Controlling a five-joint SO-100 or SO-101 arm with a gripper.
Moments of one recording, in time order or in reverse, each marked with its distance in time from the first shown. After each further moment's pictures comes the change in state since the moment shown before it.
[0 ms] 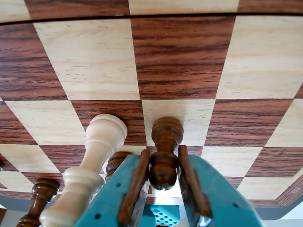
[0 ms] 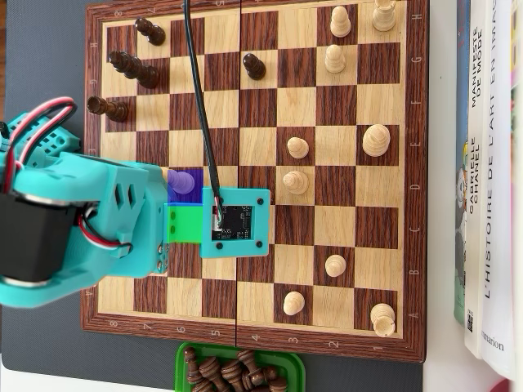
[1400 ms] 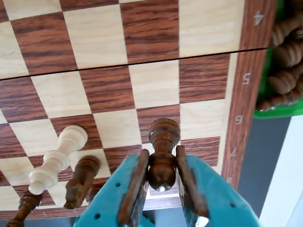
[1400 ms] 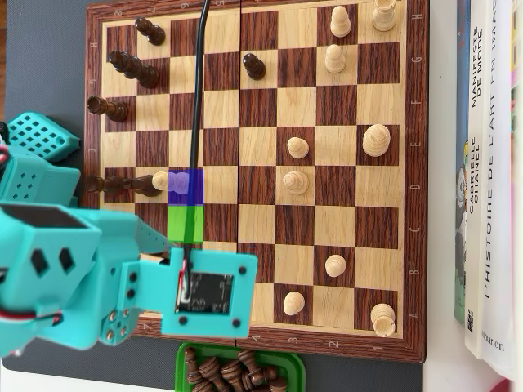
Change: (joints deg) arm 11.5 8.9 -8.1 0.1 -7.4
